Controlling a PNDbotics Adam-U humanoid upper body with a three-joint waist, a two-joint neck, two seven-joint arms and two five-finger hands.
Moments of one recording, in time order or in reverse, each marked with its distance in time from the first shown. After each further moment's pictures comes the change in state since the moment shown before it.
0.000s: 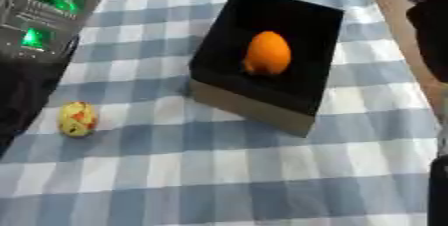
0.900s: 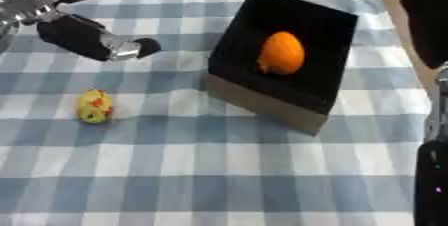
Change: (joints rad) left arm 0.337 0.313 0.031 -0.028 0.152 -0.155 -0.136; right arm -0.009 0.010 -0.002 0.000 0.002 -0.013 -0.021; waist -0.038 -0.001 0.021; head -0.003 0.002
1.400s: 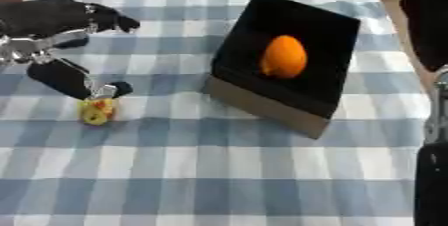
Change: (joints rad) left arm 0.155 0.077 0.001 0.000 -0.060 -0.026 -0.096; right arm 0.000 0.000 -0.001 0.000 0.000 -0.002 -0.003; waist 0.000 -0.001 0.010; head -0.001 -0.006
